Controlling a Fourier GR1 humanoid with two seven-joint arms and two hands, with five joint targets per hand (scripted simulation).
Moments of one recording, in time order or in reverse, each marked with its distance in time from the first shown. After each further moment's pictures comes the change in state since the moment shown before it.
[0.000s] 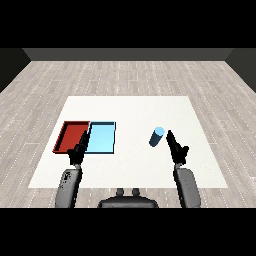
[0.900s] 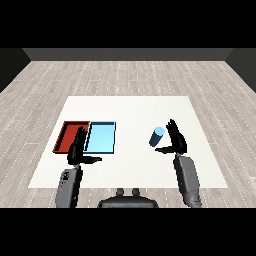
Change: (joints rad) left arm -0.008 -0.040 0.043 -0.053 0.108 -0.068 -0.237; right arm -0.207 -0.022 -0.125 0.220 -0.155 0.167 -0.270
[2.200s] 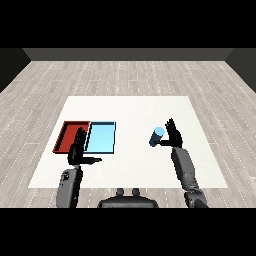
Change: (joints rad) left arm 0.002 -0.003 0.016 0.045 0.033 -0.028 -0.055; right arm -0.243 -0.047 -0.090 0.533 -0.020 -0.014 -0.176
